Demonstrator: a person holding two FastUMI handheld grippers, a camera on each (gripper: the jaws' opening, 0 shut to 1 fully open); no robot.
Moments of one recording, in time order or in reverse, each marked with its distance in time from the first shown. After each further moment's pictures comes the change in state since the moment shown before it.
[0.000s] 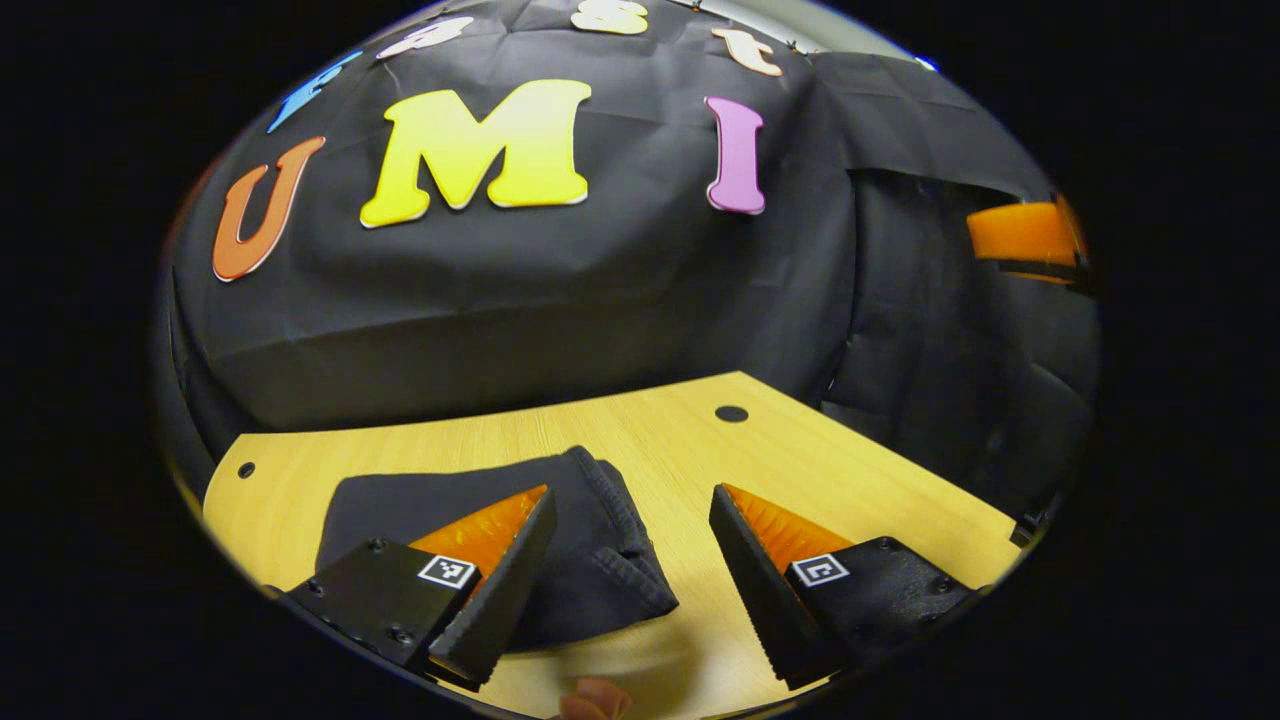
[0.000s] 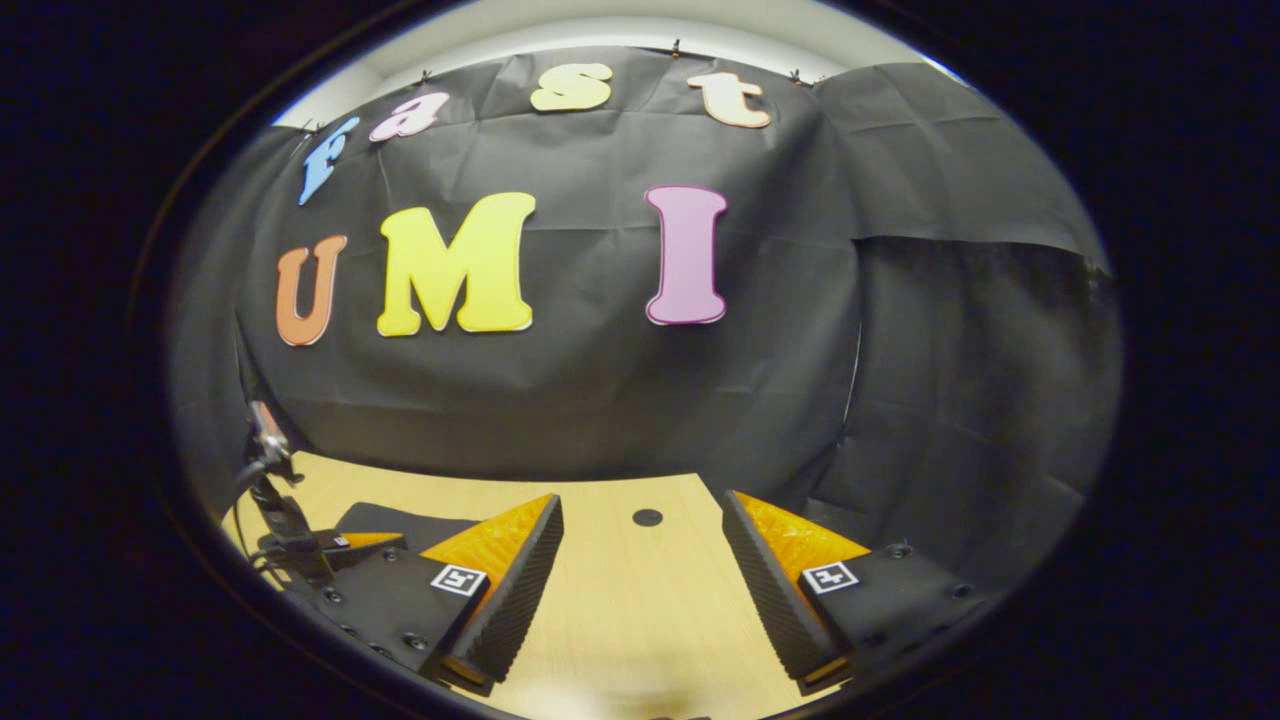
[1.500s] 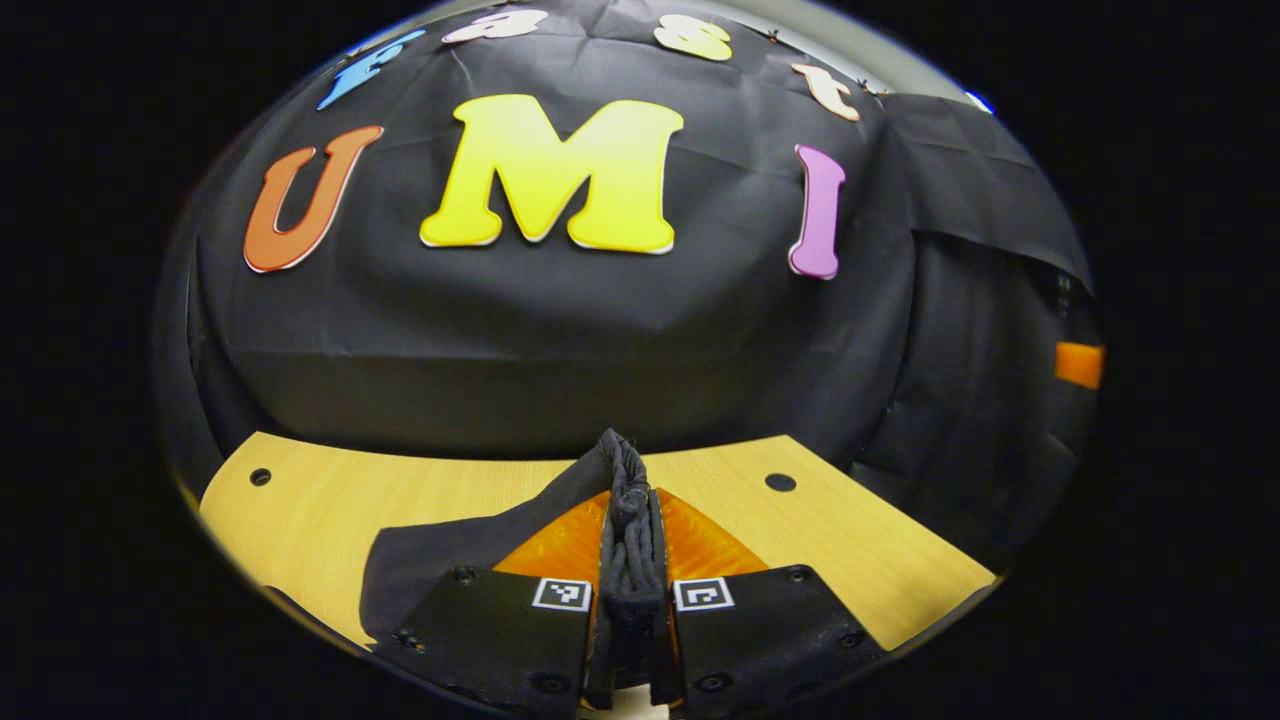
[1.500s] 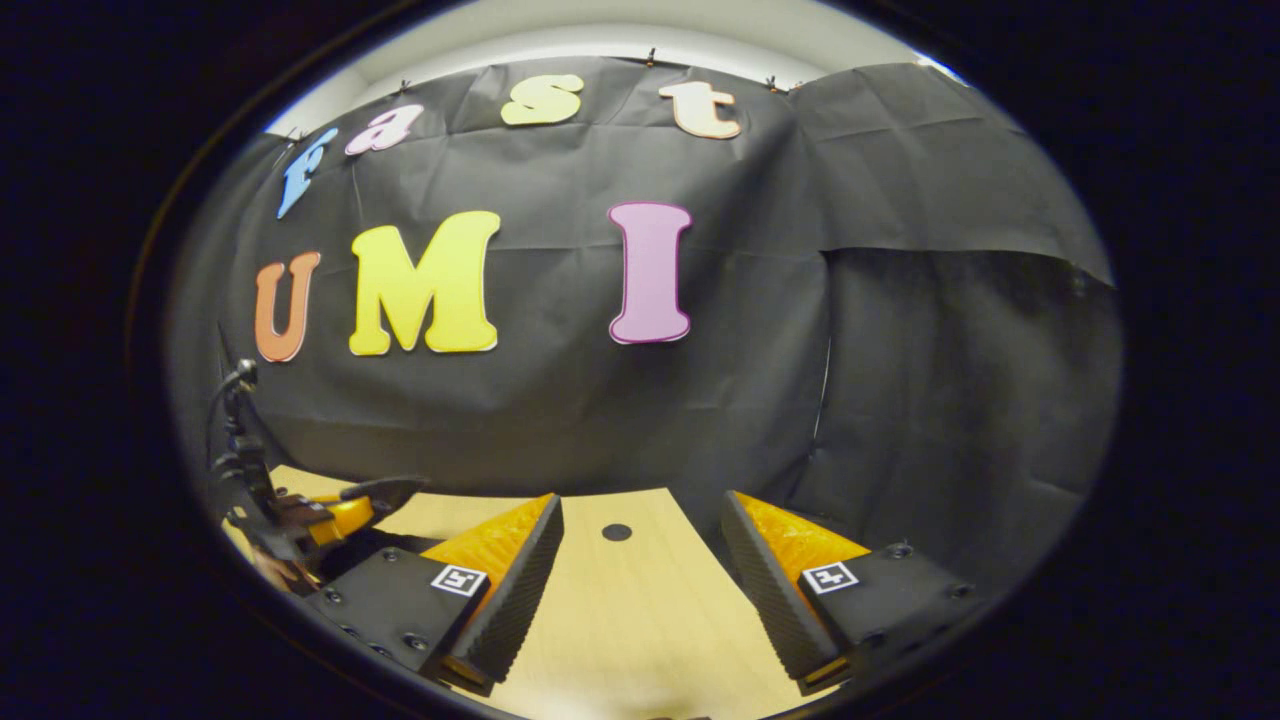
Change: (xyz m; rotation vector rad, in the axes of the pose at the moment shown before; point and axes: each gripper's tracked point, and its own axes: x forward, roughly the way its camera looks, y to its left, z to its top) left arm 0.037 0.058 0.032 -0.091 -0.019 0.070; right arm -0.002 -0.048 0.018 0.019 -0.035 -0.075
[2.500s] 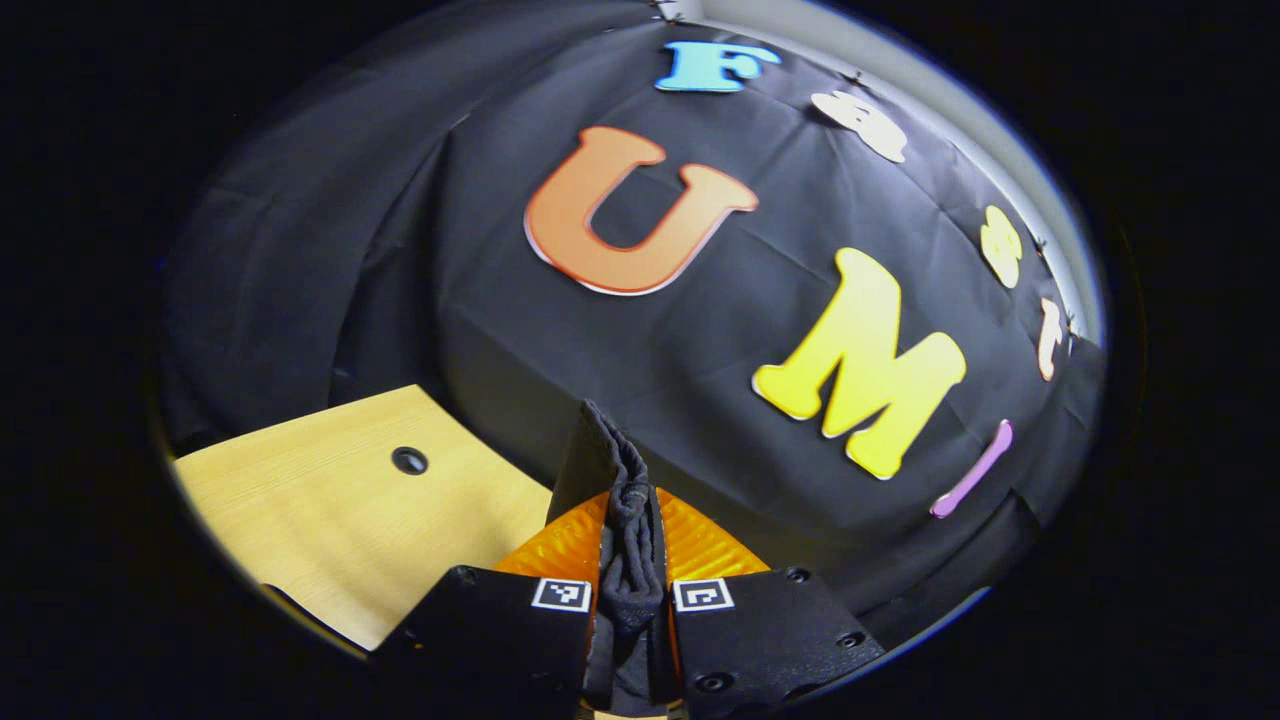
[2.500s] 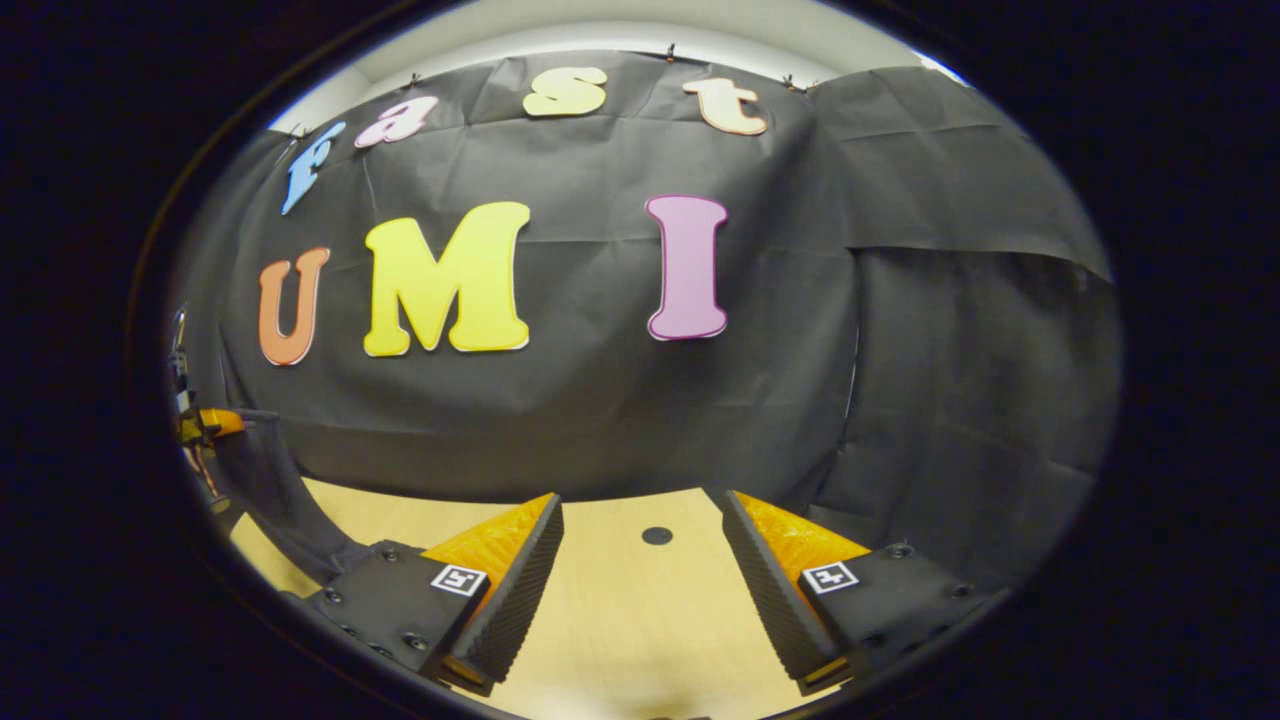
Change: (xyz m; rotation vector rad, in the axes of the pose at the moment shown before) left arm -0.111 0.279 0.113 -0.553 -0.226 0.283; right arm 0.014 0.066 -0.005 0.018 -0.001 0.013
